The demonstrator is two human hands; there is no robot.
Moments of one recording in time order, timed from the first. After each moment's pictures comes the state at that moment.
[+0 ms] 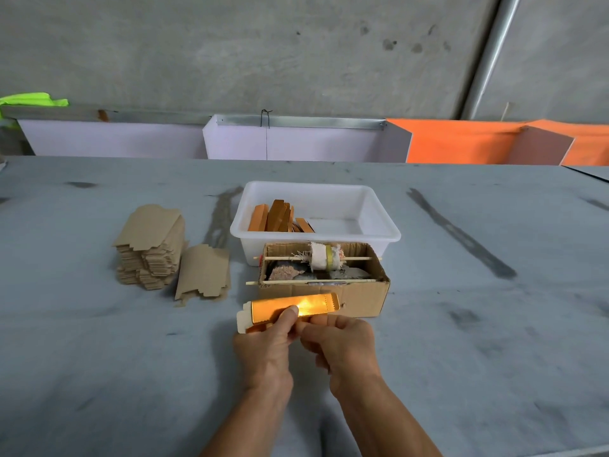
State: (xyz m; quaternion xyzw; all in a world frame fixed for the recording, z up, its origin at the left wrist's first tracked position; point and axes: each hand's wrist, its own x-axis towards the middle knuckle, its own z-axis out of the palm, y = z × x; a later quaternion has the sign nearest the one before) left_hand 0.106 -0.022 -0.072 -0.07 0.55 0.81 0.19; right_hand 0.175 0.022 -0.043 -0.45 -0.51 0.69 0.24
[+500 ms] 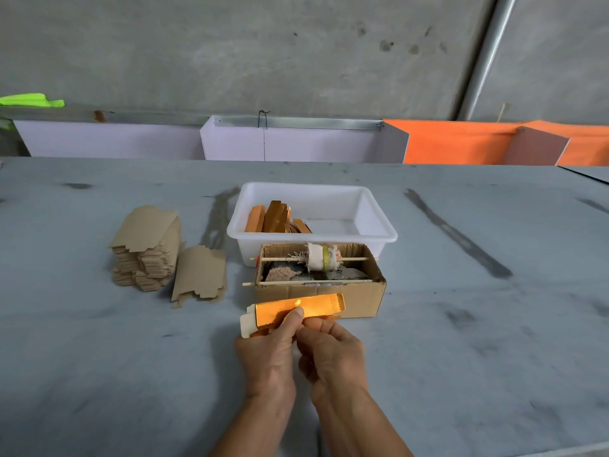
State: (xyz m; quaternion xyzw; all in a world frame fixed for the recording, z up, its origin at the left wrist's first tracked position) left_hand 0.117 -0.021 -0.068 -0.04 0.53 0.83 0.17; right_hand 0.169 0.007 -0.051 -0.46 -0.37 0.75 0.28
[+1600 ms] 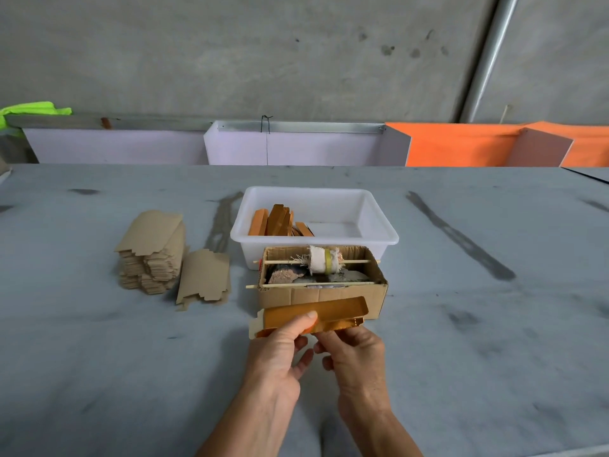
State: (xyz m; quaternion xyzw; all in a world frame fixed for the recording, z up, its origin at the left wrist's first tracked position) left_hand 0.113 -0.024 -0.057 -0.08 0.51 0.76 0.39; right_hand 0.192 0.018 -0.060 -0.34 -0.52 0.68 0.38
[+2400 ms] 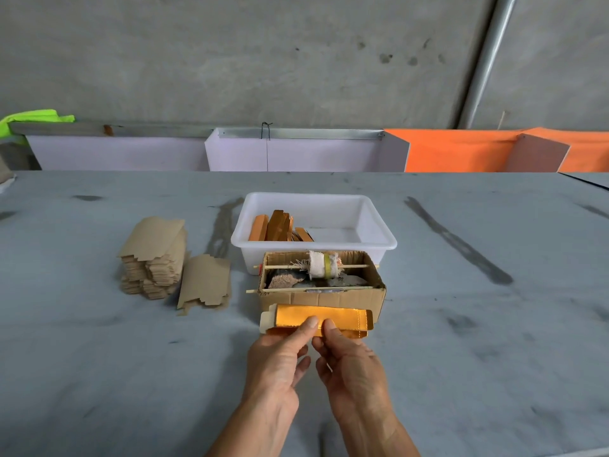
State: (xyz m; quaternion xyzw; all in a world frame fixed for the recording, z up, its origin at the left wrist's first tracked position) left_hand 0.122 -0.031 -0.057 -0.02 0.54 0.77 0.35; right_hand 0.189 0.015 -0.055 -0.39 -0.28 0.82 0.31
